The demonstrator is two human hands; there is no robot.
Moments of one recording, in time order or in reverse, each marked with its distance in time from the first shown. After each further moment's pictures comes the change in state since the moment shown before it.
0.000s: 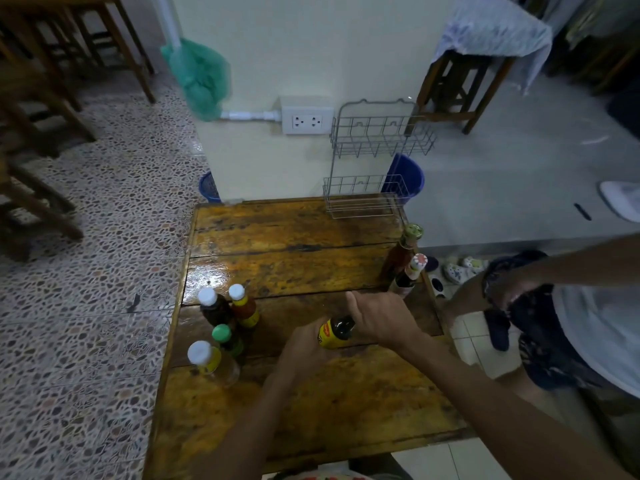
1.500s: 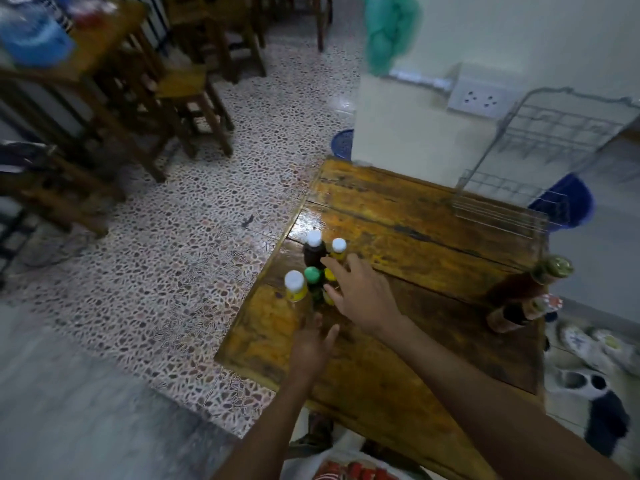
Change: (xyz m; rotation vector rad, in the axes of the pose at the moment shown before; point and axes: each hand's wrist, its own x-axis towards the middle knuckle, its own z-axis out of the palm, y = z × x) left_hand -0.087 -0.075 0.020 -0.158 0.662 -0.524; right_hand 0.055 -0.144 0.048 0.085 -0.154 -0.417
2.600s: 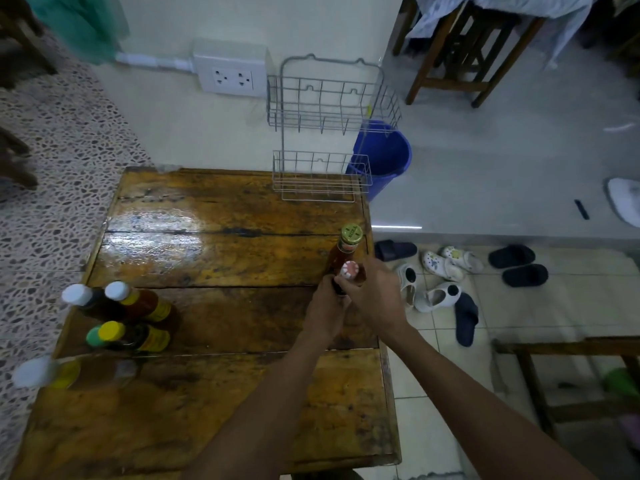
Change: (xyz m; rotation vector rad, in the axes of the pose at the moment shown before) left_hand 0.007 0.230 0.268 0.010 -0.460 0.245; right_hand -0.173 0.272 -0.051 0.311 0.274 0.780
